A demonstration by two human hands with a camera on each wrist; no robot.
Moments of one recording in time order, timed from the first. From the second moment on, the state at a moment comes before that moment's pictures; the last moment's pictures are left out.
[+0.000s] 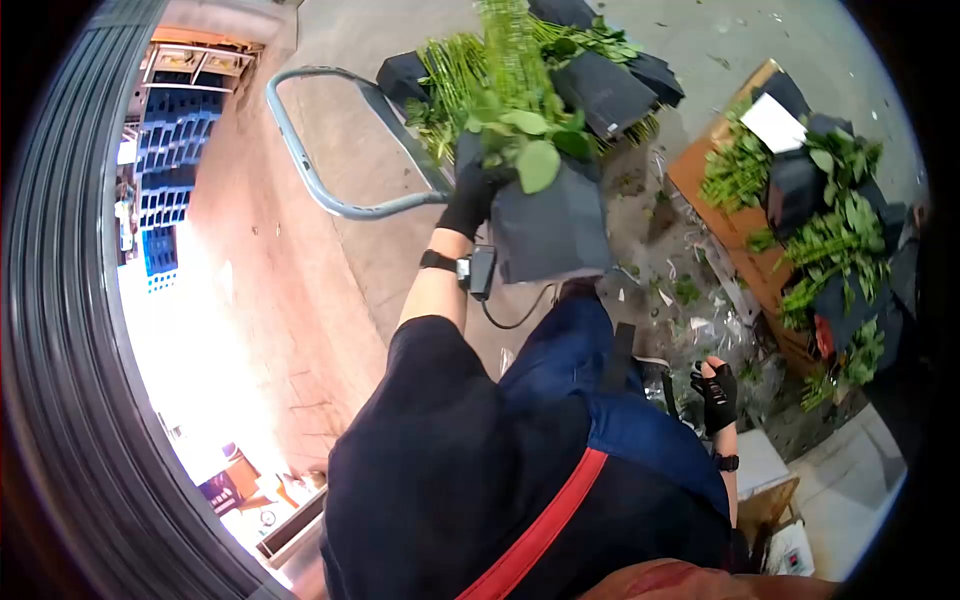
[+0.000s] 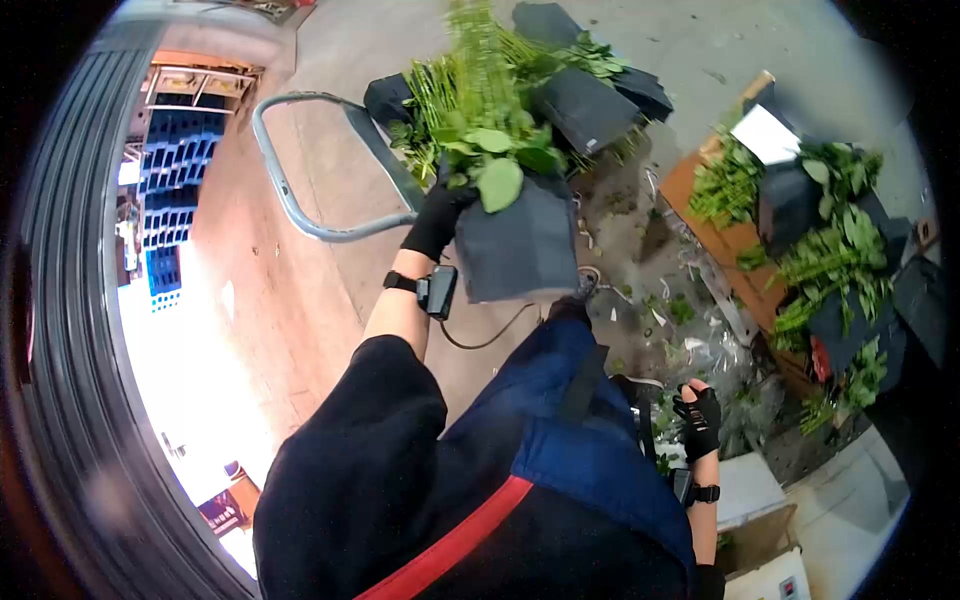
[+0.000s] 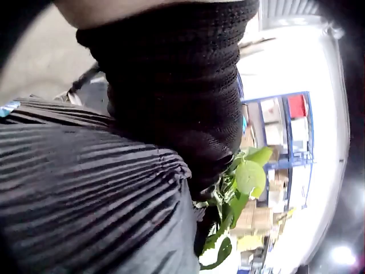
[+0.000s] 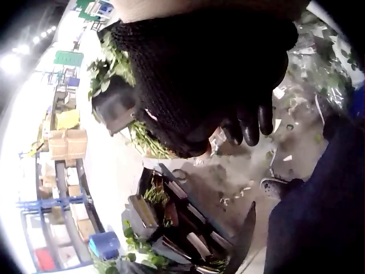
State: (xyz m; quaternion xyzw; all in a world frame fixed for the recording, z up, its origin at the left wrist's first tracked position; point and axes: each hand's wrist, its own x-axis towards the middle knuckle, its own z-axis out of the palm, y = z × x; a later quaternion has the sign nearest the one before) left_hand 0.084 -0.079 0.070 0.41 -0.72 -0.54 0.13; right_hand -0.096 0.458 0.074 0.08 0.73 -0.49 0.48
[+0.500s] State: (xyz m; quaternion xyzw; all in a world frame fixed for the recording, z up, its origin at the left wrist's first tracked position) left_hand 0.040 -0.216 -0.044 0.62 -0.67 -0.41 0.00; right_hand -0.137 0.334 0.059 -0.25 0.83 -0.23 0.44
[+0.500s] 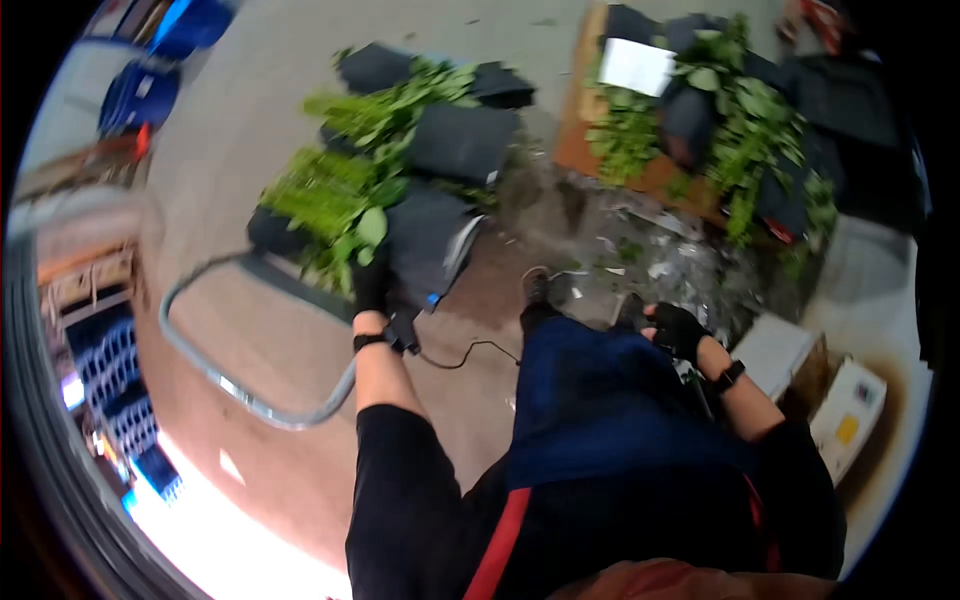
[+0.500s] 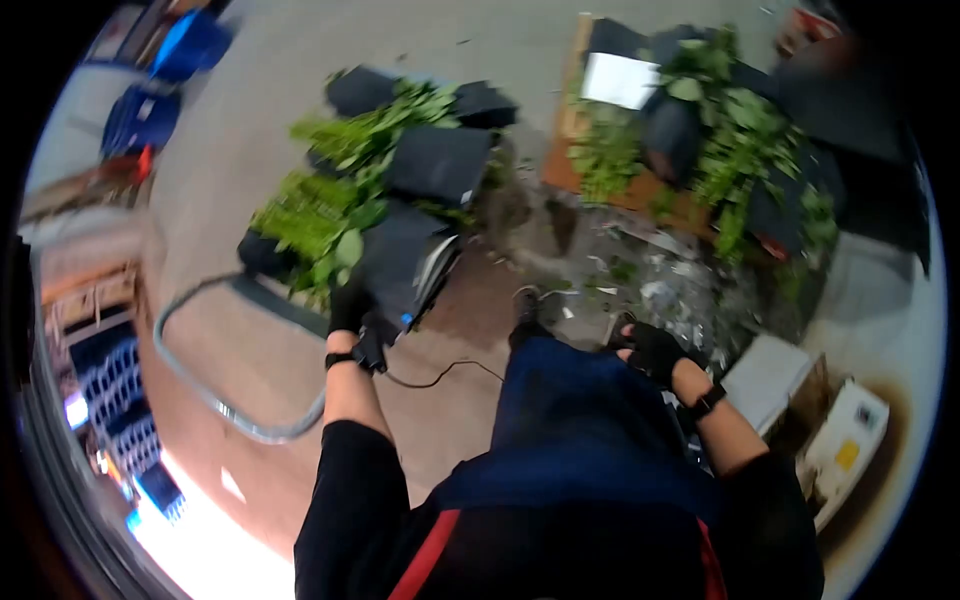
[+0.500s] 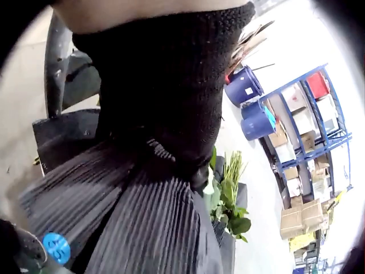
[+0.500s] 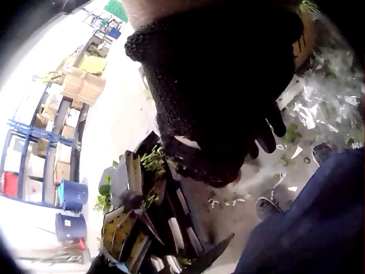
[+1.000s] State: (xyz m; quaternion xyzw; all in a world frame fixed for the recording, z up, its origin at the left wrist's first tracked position) left_hand -0.238 0.004 0.053 0.19 -0.80 -0.56 0.08; right_hand -0.420 0.452 0.109 -0.10 0.92 -0.34 0.16
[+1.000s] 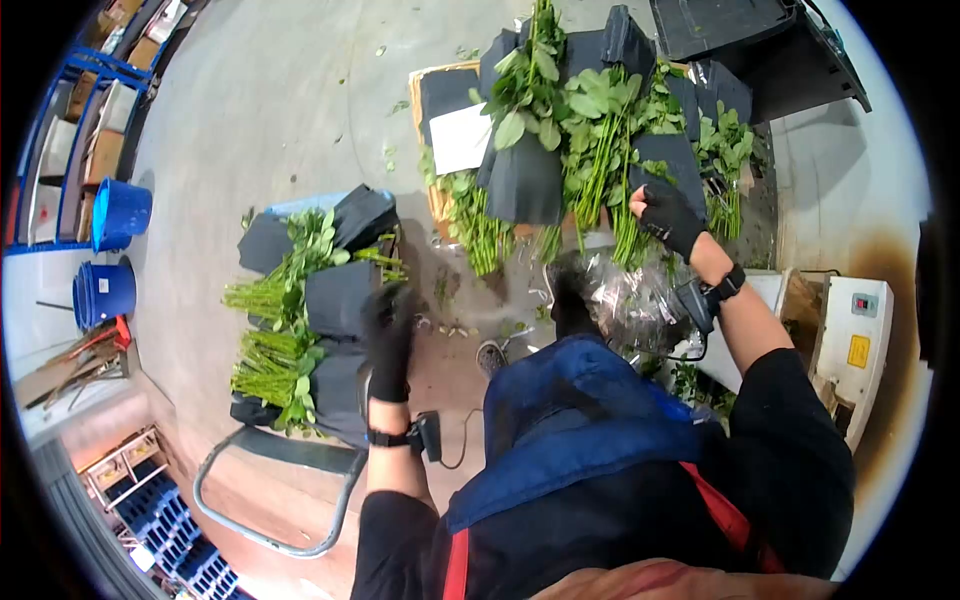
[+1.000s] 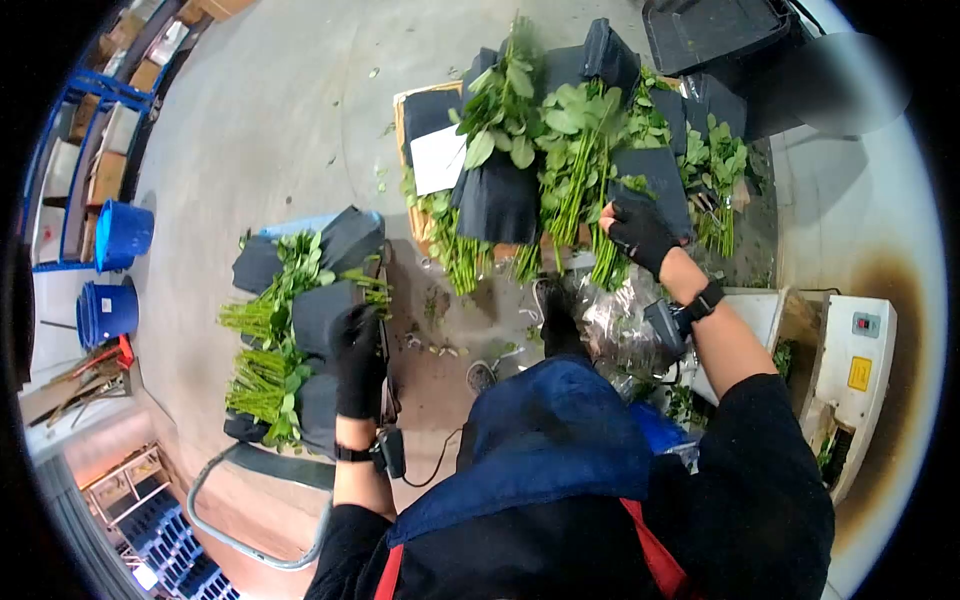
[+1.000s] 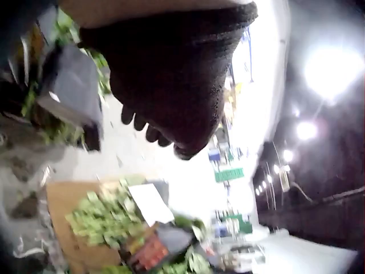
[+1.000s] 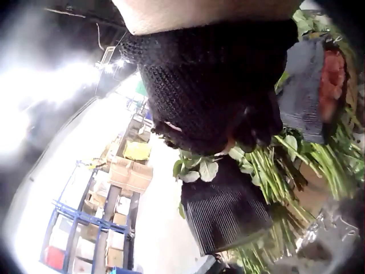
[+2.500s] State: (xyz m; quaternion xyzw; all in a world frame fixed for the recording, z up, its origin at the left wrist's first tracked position) left_hand -0.300 0.230 0.145 -0.28 -0.69 -0.64 -0.19; right_hand -0.232 0.503 0.201 -0.04 0.89 -0.45 -0.09
